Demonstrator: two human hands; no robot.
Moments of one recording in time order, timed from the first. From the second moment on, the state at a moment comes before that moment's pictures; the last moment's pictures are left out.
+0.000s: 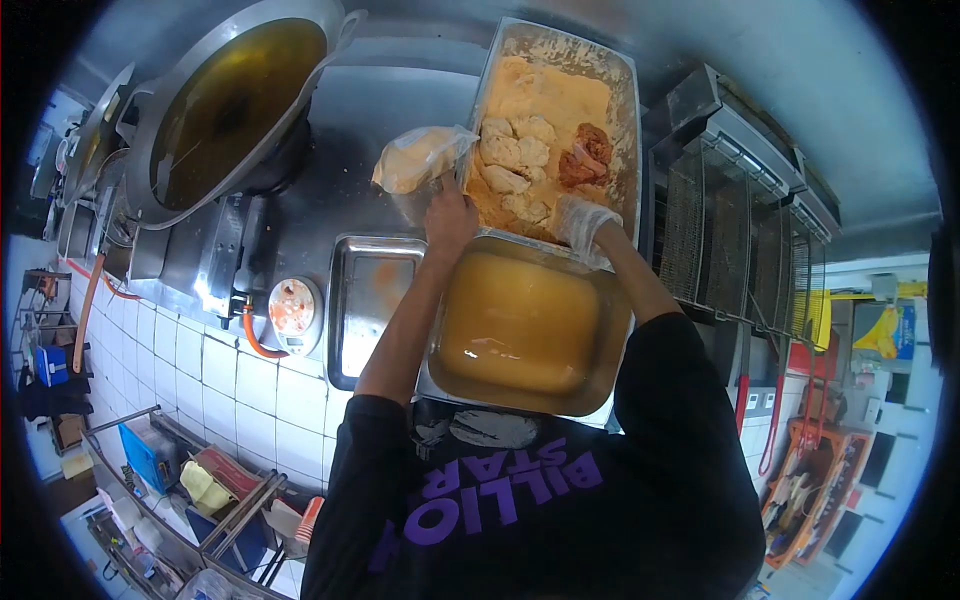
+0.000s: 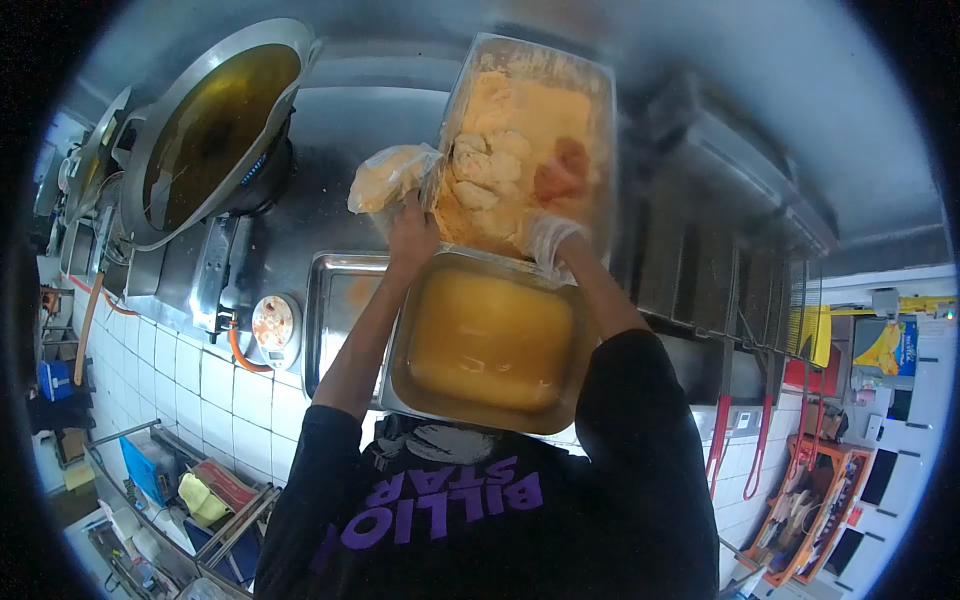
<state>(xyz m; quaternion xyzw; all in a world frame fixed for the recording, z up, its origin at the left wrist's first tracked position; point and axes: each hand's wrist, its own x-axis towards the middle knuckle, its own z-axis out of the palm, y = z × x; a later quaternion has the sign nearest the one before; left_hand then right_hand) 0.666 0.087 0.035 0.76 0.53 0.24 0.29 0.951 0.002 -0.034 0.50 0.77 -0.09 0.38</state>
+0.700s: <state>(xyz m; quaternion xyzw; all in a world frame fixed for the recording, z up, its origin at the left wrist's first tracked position) 0.667 0.091 0.027 0.76 0.54 0.21 0.31 1.006 -0.026 0.037 0.70 0.68 0.03 0.20</state>
